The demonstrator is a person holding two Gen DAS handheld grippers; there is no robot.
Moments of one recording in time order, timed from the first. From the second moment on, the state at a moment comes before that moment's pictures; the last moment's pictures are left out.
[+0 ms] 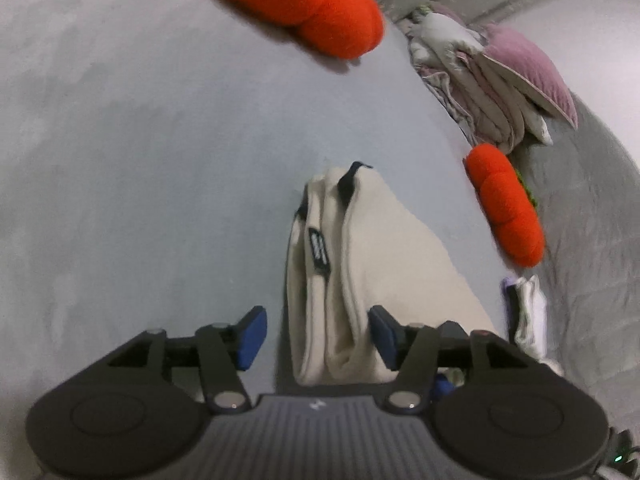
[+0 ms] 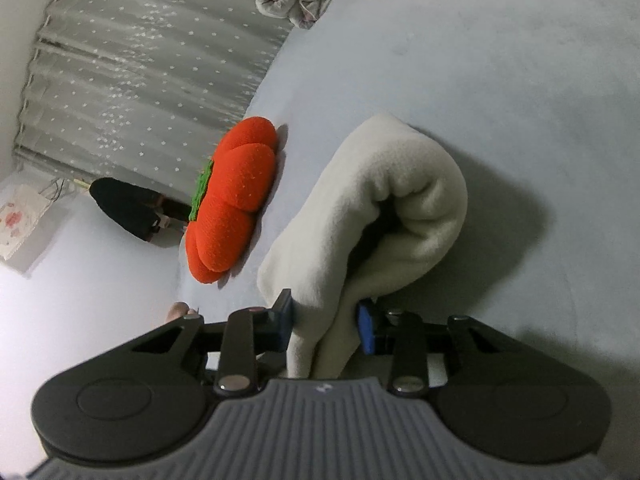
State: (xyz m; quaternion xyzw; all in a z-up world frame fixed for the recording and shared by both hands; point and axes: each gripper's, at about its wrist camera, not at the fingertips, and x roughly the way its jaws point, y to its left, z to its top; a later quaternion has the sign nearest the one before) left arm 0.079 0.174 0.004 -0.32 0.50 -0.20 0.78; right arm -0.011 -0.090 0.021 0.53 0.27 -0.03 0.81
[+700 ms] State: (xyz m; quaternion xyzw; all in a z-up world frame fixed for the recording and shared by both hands) left arm 0.086 0.150 0.000 -0.36 0.49 -0.19 0.78; right arm -0.015 -0.102 0.005 0.53 0.28 -0.01 0.80
